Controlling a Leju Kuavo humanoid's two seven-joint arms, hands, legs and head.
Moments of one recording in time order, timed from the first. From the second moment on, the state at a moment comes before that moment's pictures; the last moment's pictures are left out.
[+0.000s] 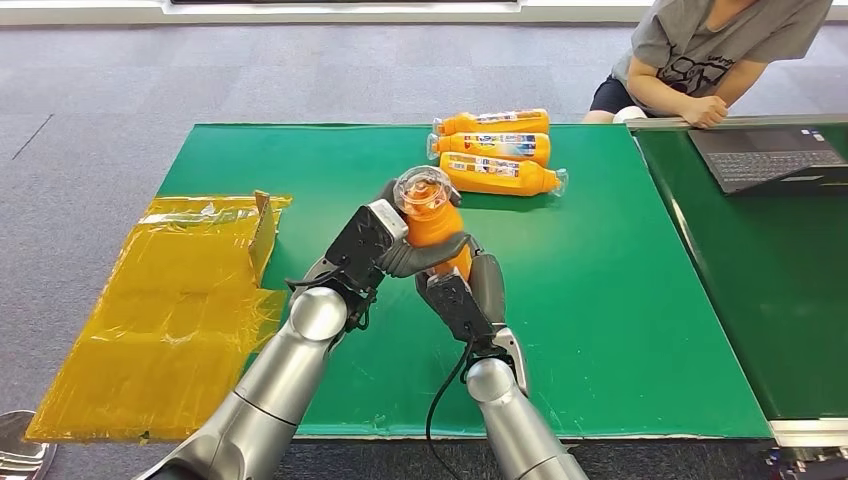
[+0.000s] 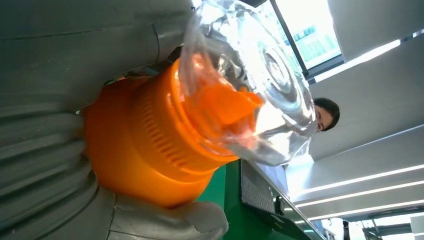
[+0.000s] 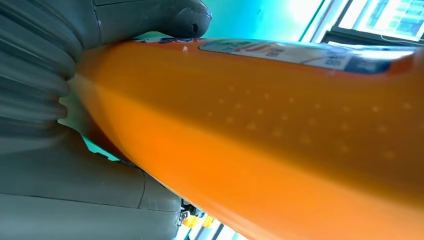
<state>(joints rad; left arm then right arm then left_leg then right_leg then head) -0.59 -0.31 -0.36 -0.96 -0.20 -0.19 -0.38 -0.37 0.31 0.24 -0.84 0.52 -0.37 -0.57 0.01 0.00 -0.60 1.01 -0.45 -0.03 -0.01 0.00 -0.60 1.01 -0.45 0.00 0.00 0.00</state>
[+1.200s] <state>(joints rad) -0.58 -0.30 -0.35 -0.97 -0.22 -0.16 -0.37 -0.36 0.31 0.24 -0.84 0.52 -0.38 -0.55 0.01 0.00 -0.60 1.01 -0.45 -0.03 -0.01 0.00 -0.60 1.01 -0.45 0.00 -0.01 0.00</state>
